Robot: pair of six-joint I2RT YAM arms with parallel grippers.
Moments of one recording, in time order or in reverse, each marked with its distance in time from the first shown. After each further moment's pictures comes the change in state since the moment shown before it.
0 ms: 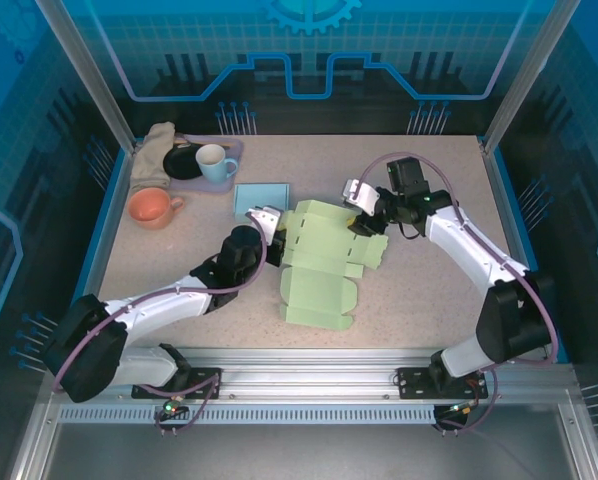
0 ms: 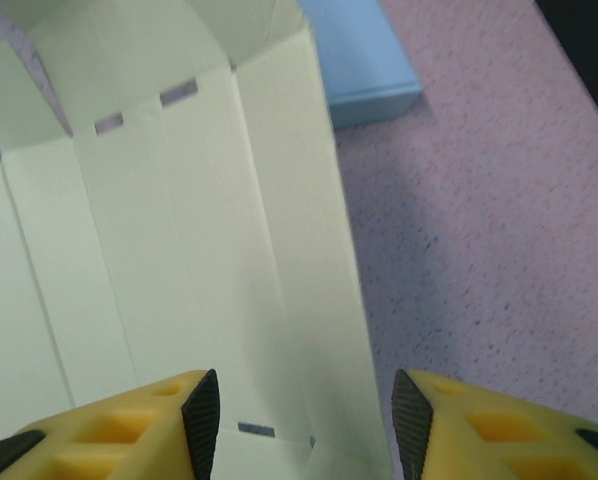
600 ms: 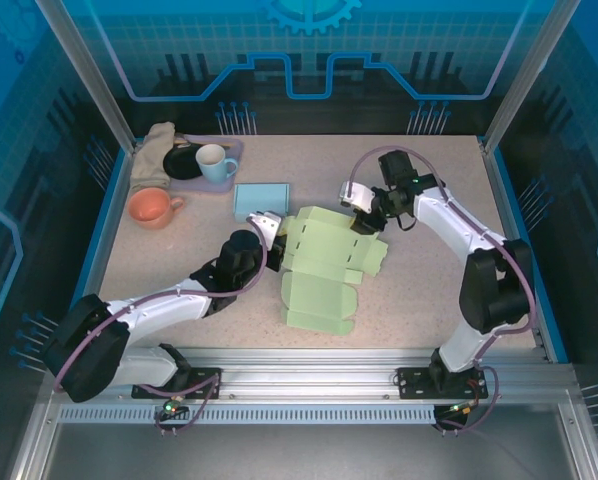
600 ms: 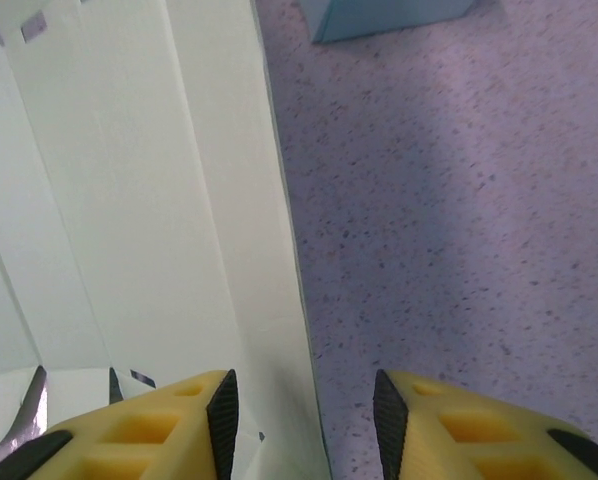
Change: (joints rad) left arm 0.000 -0.001 -0.041 0.036 0.037 0.018; right arm -0.021 0.189 0.142 -0.164 0.020 -0.086
